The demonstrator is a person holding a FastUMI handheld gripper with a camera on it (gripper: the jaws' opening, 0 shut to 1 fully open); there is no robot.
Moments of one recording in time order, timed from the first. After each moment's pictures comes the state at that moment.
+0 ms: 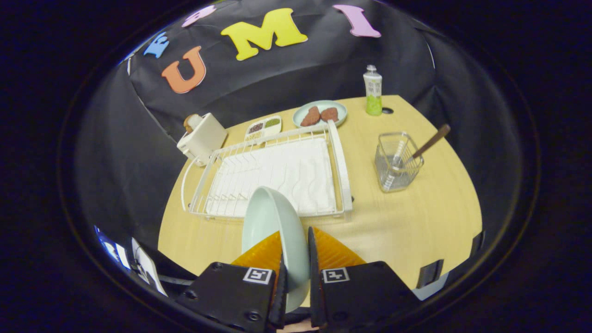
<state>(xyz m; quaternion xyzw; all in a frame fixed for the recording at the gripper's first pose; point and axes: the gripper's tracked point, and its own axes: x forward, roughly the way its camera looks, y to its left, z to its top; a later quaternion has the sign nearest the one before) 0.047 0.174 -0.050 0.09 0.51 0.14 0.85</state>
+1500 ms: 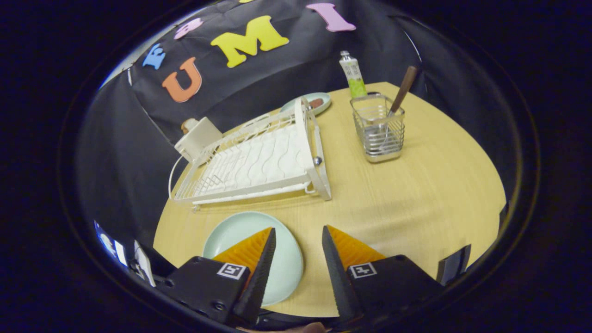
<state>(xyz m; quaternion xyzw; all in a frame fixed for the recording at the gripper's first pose) 0.045 0.119 -0.097 0.10 0.41 0.16 0.89</state>
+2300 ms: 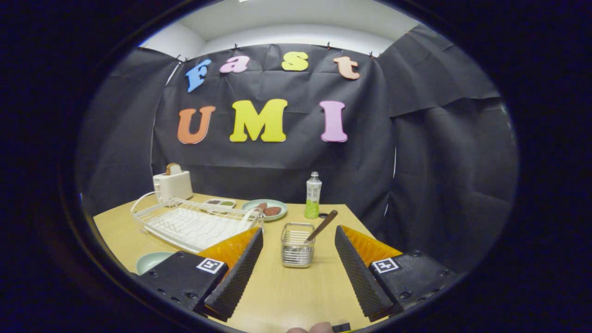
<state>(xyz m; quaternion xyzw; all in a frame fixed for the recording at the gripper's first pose) 0.107 -0.014 0.003 -0.02 0.10 0.07 0.99</state>
